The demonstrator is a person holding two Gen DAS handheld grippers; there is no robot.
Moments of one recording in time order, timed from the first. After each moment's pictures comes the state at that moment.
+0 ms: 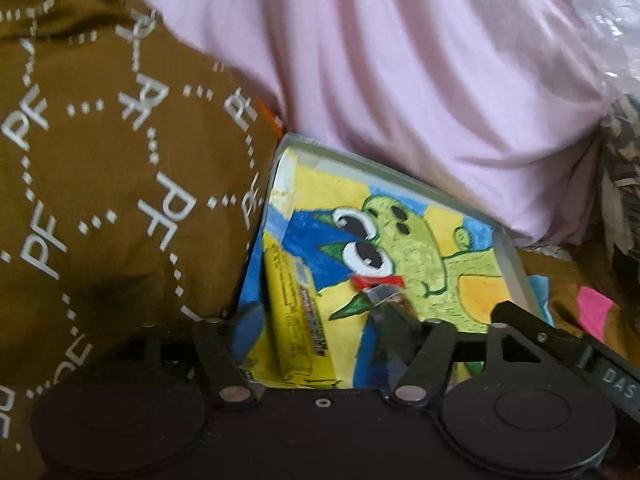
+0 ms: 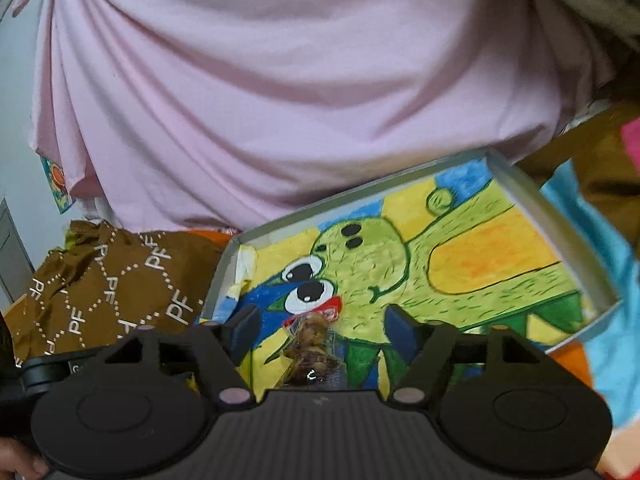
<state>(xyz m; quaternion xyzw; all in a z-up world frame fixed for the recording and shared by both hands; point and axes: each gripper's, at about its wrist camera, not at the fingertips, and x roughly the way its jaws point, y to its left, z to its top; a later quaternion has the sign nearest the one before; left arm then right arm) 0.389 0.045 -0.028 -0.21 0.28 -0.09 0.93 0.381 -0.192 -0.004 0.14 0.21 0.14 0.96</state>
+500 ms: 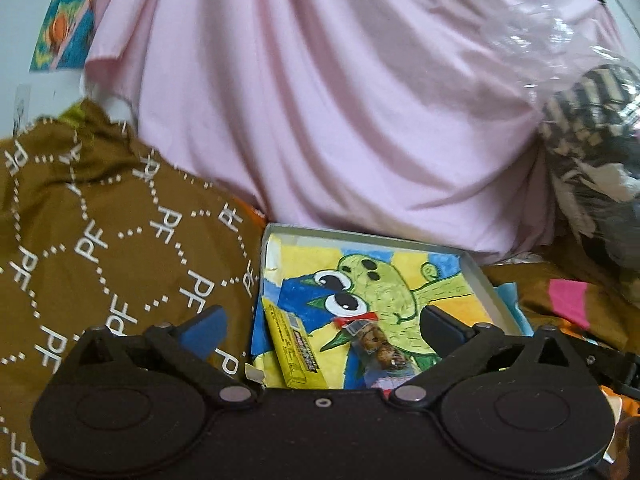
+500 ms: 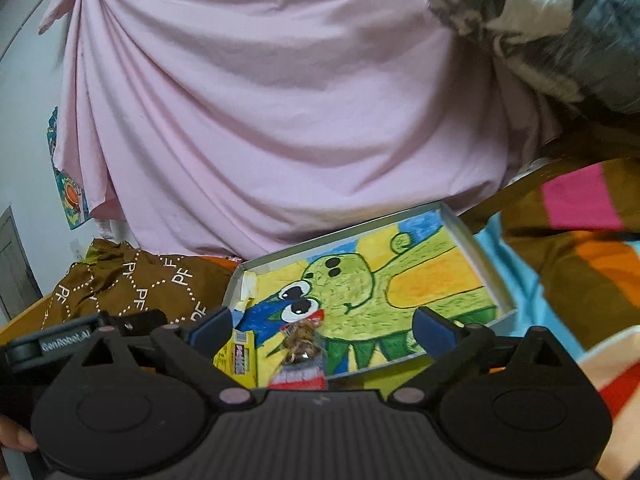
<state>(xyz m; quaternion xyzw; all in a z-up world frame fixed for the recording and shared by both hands) 0.300 0.037 0.024 -0.11 0.17 -0.08 0.97 0.285 -0.219 0.031 0.12 0.17 0.11 0.97</state>
